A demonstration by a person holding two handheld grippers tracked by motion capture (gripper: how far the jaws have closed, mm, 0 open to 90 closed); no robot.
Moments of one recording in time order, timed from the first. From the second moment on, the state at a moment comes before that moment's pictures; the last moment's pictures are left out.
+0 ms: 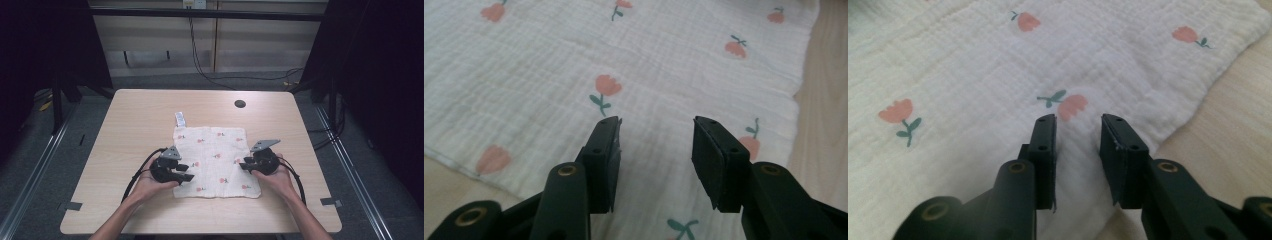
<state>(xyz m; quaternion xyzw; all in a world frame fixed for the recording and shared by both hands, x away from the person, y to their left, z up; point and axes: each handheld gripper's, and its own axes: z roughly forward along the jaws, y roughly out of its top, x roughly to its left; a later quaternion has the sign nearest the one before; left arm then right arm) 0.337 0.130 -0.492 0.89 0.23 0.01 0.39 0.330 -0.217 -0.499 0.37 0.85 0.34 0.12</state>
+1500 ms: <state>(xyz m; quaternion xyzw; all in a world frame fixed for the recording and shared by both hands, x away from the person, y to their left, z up) 0.295 0.161 -0.494 0.91 0.21 -0.03 0.36 0.274 -0.197 -0.494 0.34 0.88 0.34 0.06</state>
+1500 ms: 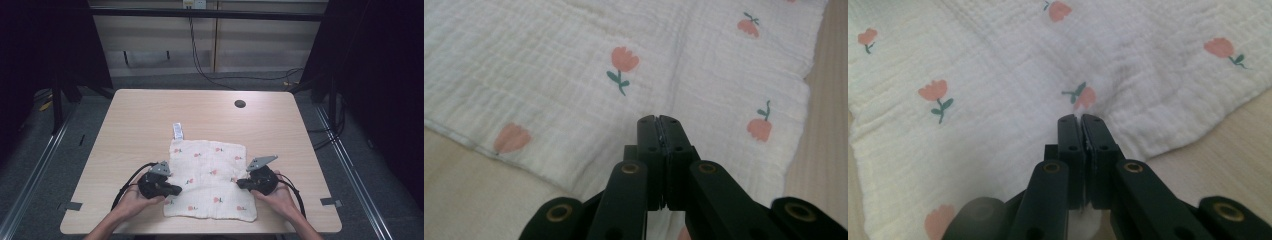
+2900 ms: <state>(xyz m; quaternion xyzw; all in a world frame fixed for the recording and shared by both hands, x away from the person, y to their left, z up) 0.357 0.196 -0.475 0.86 0.30 0.04 0.40 0.353 -0.228 -0.461 0.40 0.80 0.44 0.08</state>
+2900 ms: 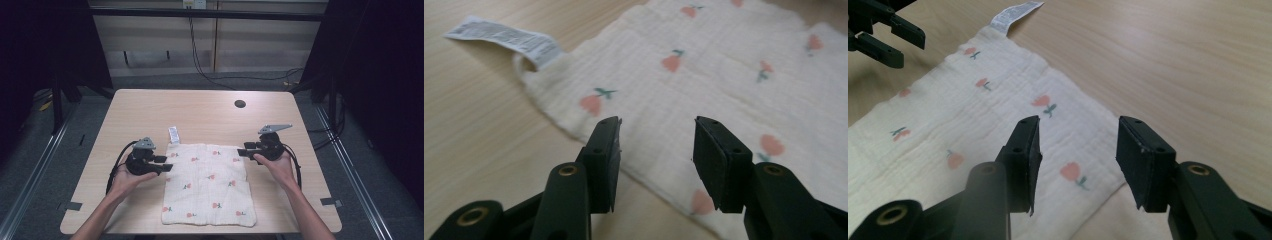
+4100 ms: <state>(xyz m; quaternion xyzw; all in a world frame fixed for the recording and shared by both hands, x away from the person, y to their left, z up) 0.407 0.210 -0.492 0.83 0.36 0.05 0.42 0.390 -0.218 -0.503 0.41 0.83 0.37 0.09</state>
